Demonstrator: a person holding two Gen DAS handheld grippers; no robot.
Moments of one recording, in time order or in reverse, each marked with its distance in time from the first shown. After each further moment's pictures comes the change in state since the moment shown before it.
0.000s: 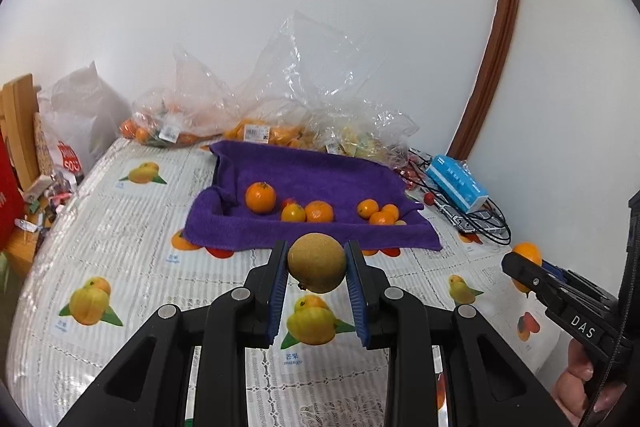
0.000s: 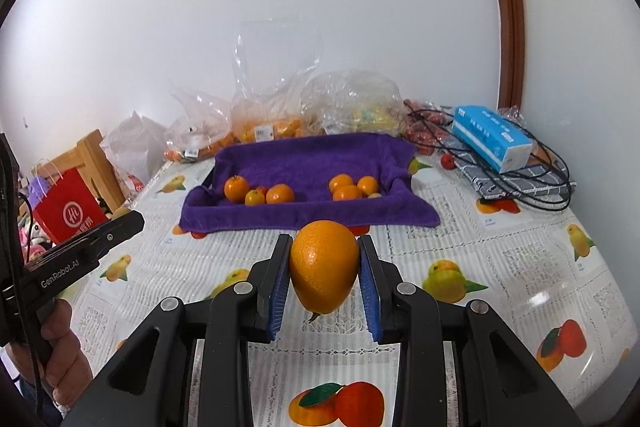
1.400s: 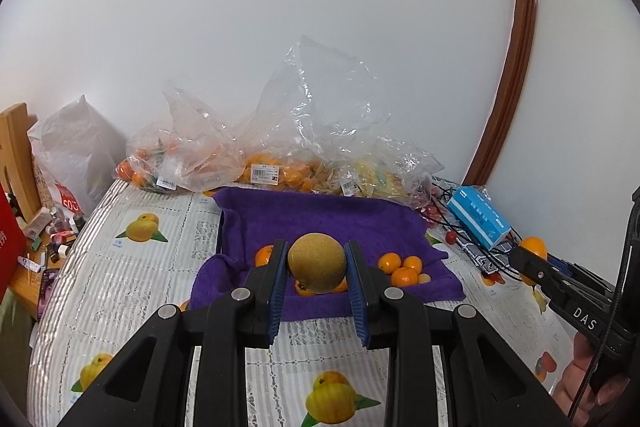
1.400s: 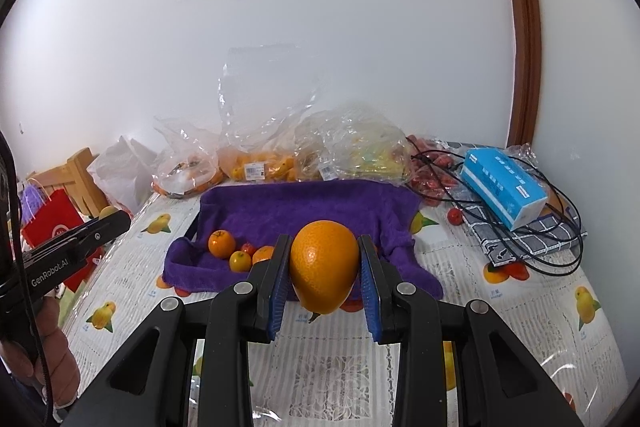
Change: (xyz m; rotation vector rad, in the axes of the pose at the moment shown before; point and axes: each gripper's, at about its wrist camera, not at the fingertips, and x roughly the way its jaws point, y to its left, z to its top) left arm 0.044 0.008 0.061 0.013 -0.039 0.041; right arm 0.048 -0.002 0.068 -0.018 -0.046 -0.006
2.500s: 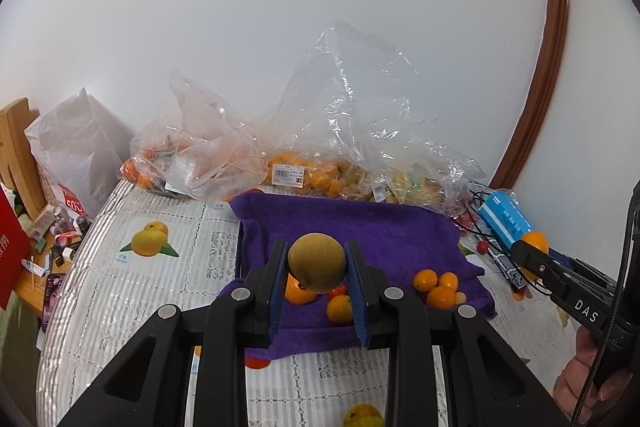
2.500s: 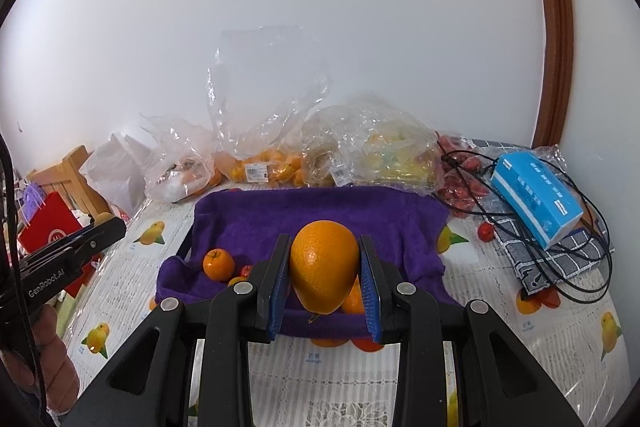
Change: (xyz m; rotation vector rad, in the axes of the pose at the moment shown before) left arm 0.049 0.024 0.026 -0.019 0.050 0.057; right arm 0.066 0.010 0.031 -0.001 0.059 0.027
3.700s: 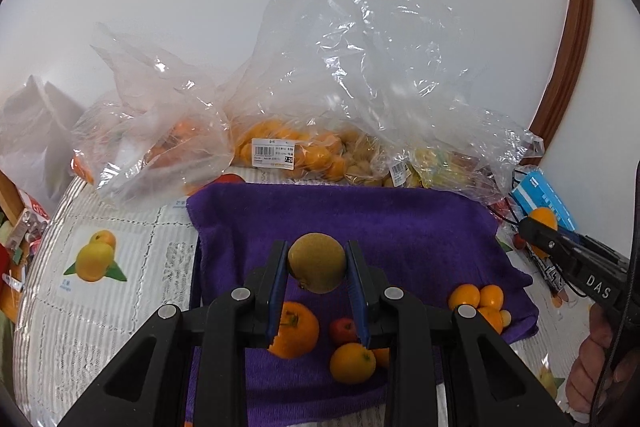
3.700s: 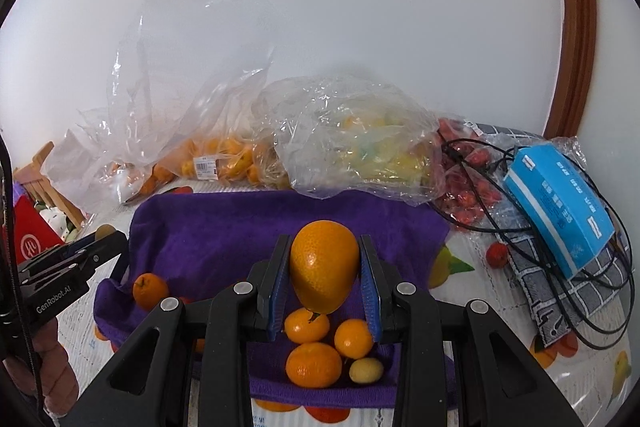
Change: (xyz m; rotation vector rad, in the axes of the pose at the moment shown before) left arm 0.114 -0.010 0.011 0.036 0.124 0.008; right arm 0.103 -0.042 0.023 0.011 0.087 -0.033
